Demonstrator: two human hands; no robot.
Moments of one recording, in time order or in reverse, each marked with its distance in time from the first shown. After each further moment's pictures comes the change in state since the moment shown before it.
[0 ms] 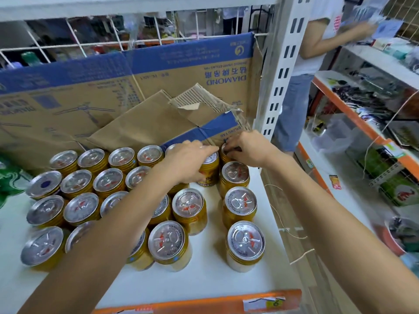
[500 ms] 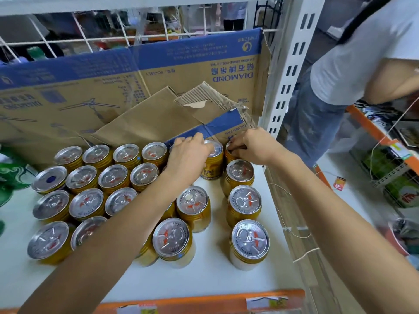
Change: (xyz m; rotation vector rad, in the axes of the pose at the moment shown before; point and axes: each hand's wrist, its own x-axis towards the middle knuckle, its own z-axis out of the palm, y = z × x) left_hand -0.003 0.008 0.010 0.145 0.222 -0.135; right_hand -0.002 0.000 -0.003 0.046 -0.006 0.006
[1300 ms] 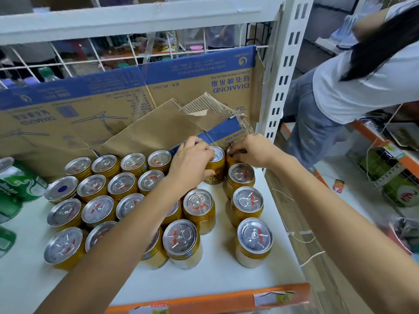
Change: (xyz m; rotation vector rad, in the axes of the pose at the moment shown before) left_hand -0.010 -0.011 -0.004 -0.179 0.082 0.090; right_hand -0.008 -0.013 -0.007 -0.028 -0.018 0.055
